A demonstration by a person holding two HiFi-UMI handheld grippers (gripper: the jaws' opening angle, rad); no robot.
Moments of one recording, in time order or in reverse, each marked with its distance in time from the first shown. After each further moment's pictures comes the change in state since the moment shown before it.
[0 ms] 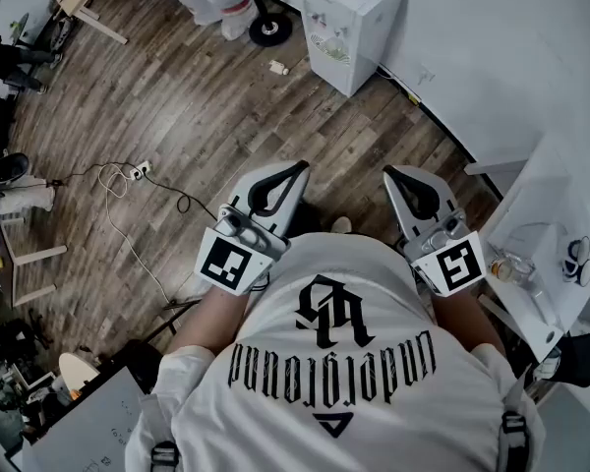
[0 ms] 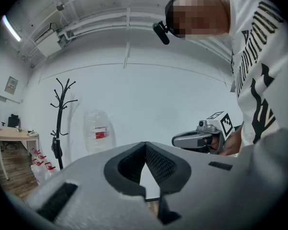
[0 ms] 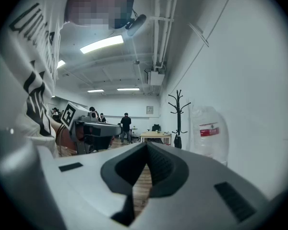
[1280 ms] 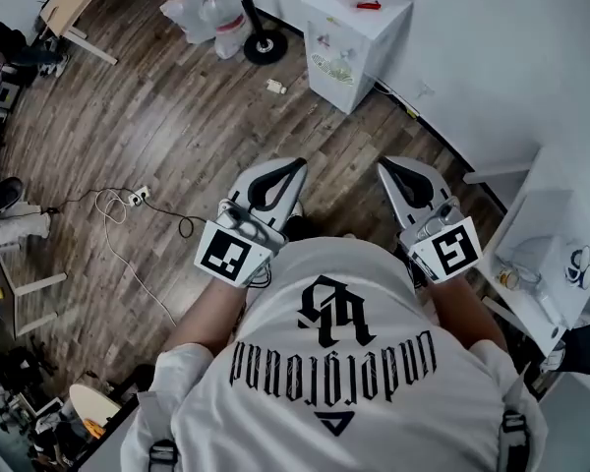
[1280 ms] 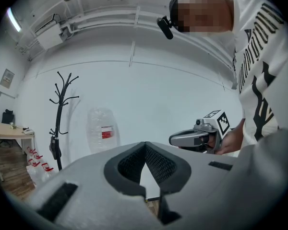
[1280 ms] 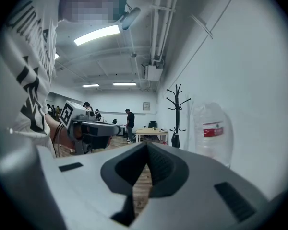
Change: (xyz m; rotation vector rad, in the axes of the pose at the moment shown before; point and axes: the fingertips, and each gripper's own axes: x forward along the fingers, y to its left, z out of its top) left arm 0.008 0.116 0.001 -0.031 -0.004 -0.058; right arm 0.116 -0.021 0.003 -0.010 0.061 -0.041
